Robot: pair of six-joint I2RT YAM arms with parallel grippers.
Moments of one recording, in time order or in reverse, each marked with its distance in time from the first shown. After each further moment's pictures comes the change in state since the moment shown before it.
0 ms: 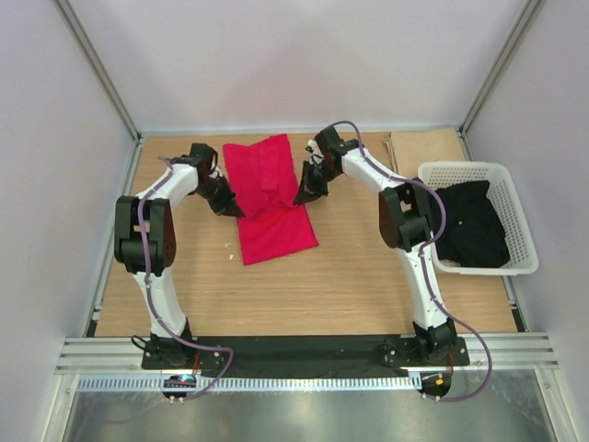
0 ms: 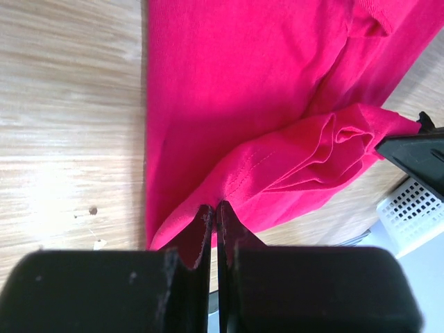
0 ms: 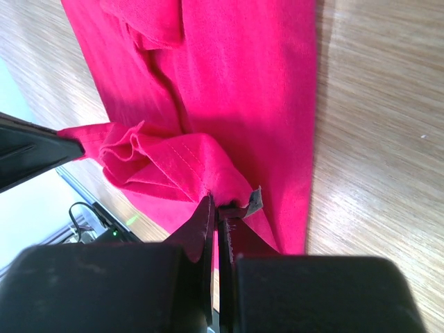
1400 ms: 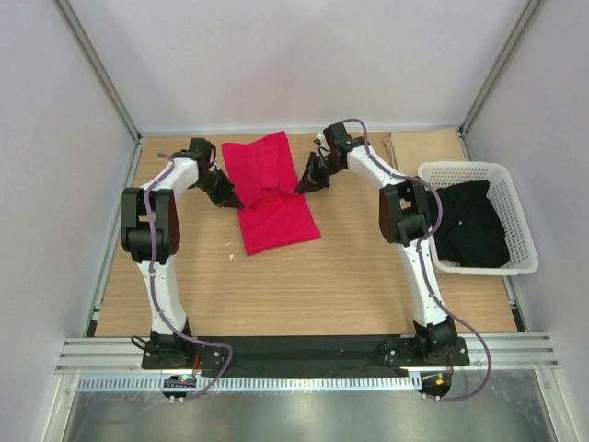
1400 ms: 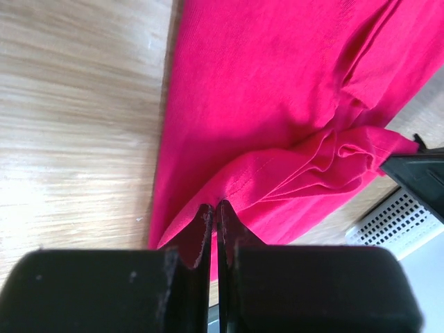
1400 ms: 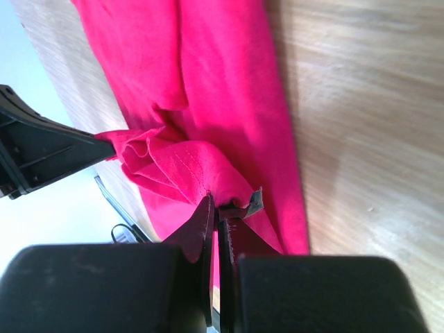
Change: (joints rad) left arm 0.031 0.135 0.127 0.027 0.003 -0.075; right arm -0.059 0.104 0.120 0.070 -0.073 0.110
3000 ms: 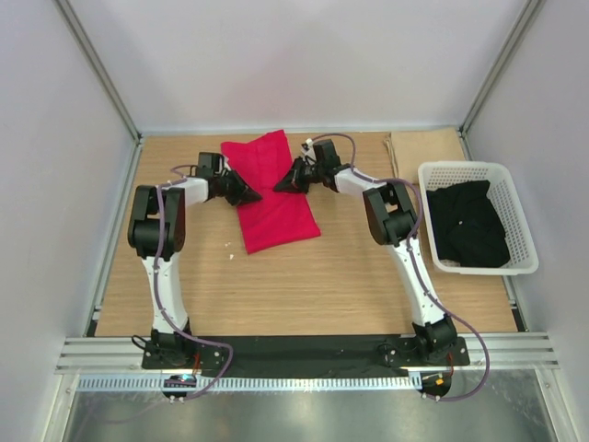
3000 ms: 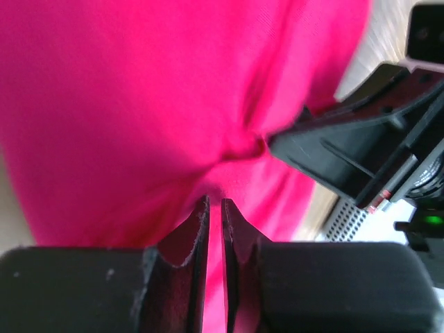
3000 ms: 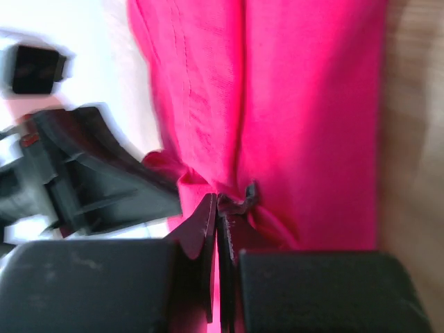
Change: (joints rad) left arm -0.040 0.026 -0.226 0.628 0.147 -0.136; right arm 0.062 0.093 -0.166 0.676 -0.070 0.264
